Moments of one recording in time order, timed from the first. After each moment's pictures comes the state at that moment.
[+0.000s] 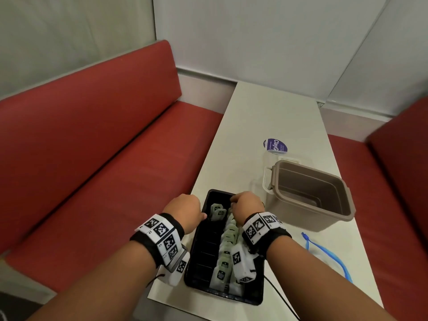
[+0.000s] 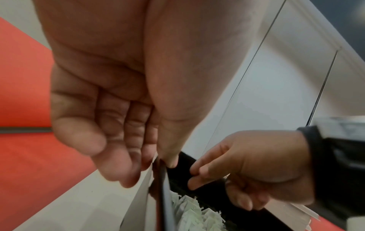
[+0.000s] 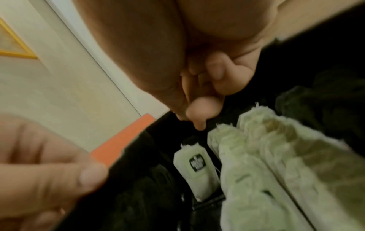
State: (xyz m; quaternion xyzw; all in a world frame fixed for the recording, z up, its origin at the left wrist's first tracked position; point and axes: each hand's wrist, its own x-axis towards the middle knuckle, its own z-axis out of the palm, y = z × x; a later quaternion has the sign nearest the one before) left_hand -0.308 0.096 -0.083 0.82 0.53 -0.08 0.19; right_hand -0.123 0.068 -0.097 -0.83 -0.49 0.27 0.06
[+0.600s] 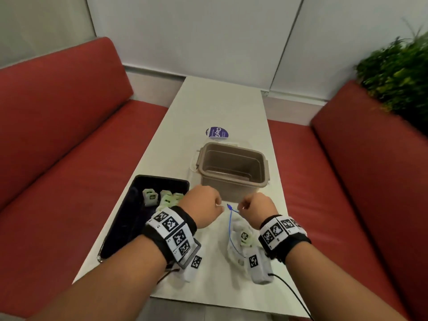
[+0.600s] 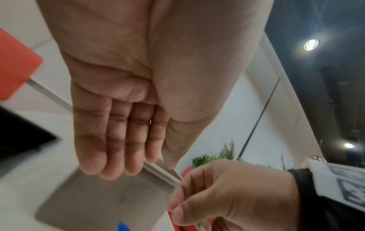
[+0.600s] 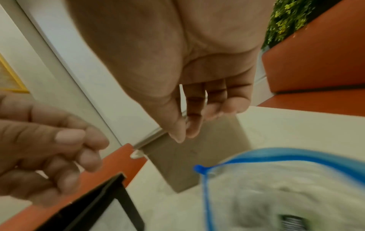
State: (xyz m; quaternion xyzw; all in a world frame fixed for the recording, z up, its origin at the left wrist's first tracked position) left_hand -0.118 -0.033 -0.040 0.89 0.39 0.04 0.25; right_hand 0.049 -0.108 -0.062 -0.85 -0.47 0.21 0.09
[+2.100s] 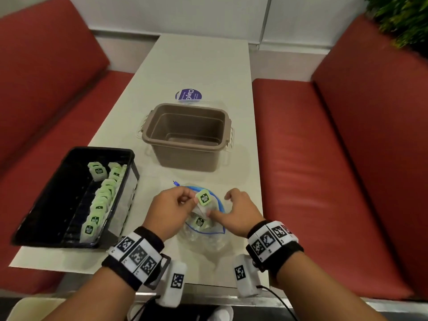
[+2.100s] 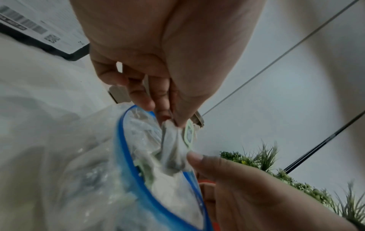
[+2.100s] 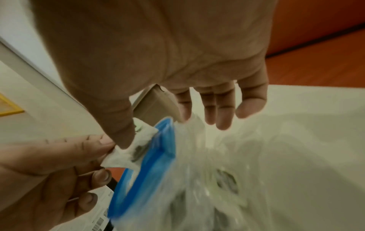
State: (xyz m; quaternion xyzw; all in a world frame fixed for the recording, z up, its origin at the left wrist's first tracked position) left_hand -0.050 -0.117 -0.138 0.71 0.50 0.23 0.44; right_hand 0.130 -0.197 -0.154 -0.79 -0.46 0.34 0.20
